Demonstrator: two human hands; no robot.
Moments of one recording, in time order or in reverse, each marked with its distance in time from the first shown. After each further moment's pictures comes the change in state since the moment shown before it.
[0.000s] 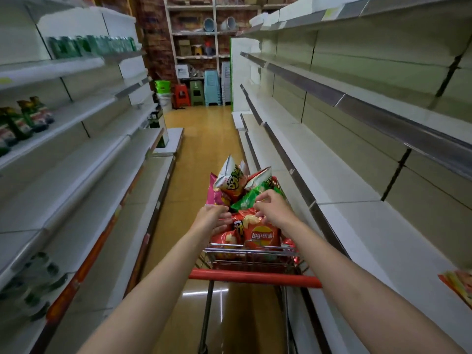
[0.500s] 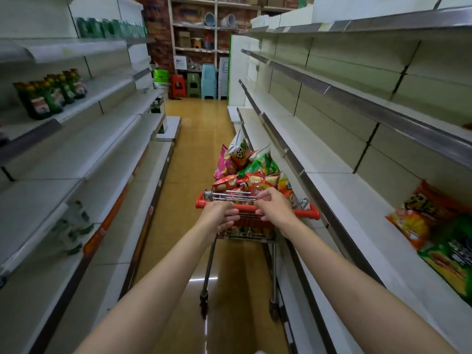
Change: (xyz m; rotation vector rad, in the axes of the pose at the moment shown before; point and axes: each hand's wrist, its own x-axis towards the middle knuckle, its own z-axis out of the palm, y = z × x) left_hand -0.224 -0.079 -0.076 -0.109 -0.075 -0.020; right_hand -0.253 -0.014 0.072 -0.033 0.107 -0.003
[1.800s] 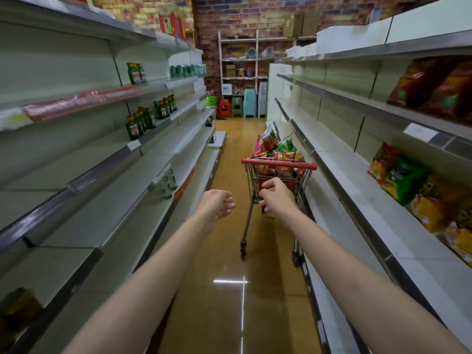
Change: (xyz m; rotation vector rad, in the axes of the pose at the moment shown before) left_hand -0.555 -0.131 -0.041 0.051 0.323 0.166; right_hand -0.532 -0.001 -0.039 0.056 -0.063 -0.151
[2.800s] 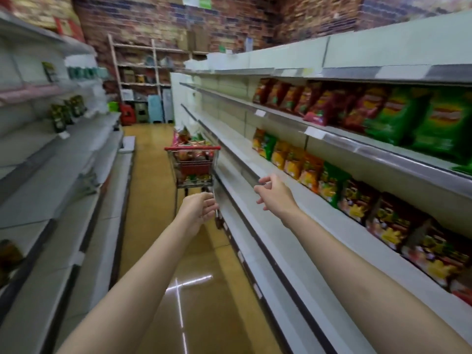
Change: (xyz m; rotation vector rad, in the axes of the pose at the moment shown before) left_hand -0.408 -0.086 -0.107 -0.132 -0.427 -0.076; right_hand -0.518 -0.039 -0.077 -0.100 0.396 0.058
